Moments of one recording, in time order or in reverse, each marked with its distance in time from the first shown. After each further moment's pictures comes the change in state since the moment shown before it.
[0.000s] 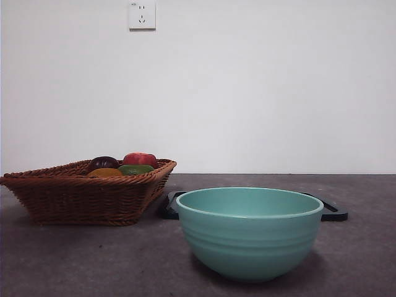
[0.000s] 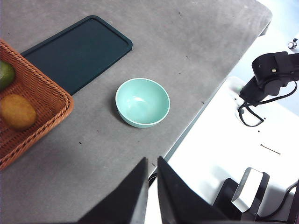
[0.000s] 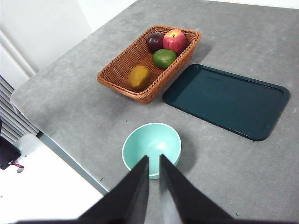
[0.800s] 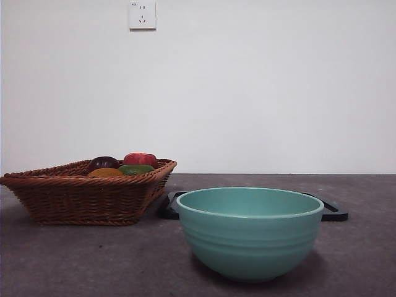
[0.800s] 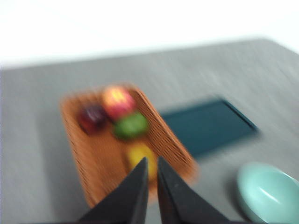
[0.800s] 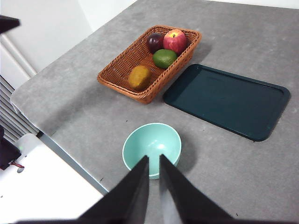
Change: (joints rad) left arm 0.496 -0.336 -0.632 0.724 -0.016 -0.076; right arm 0.000 0.000 0.000 0.000 0.000 0.000
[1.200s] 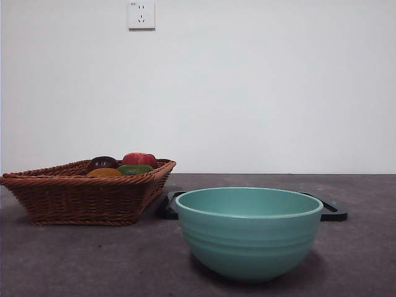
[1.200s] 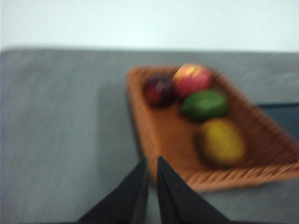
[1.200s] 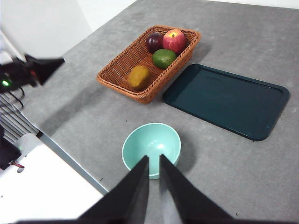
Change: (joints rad) left arm 0.005 -0.216 -0.630 0.494 -0.264 -0.110; right arm 0.000 0.000 0.000 0.000 0.000 0.000
